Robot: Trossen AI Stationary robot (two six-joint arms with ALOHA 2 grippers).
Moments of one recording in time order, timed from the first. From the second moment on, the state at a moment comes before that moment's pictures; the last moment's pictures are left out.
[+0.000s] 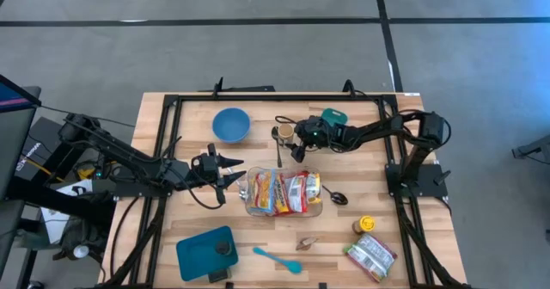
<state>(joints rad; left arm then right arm) -0.38 1.04 0.38 0.60 -0.66 -0.11 -0.31 1.78 0.76 0.41 0.08 0.11</state>
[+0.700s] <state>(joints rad) -0.38 1.04 0.38 0.60 -0.66 -0.11 -0.32 1.87 0.76 0.52 0.08 0.10</state>
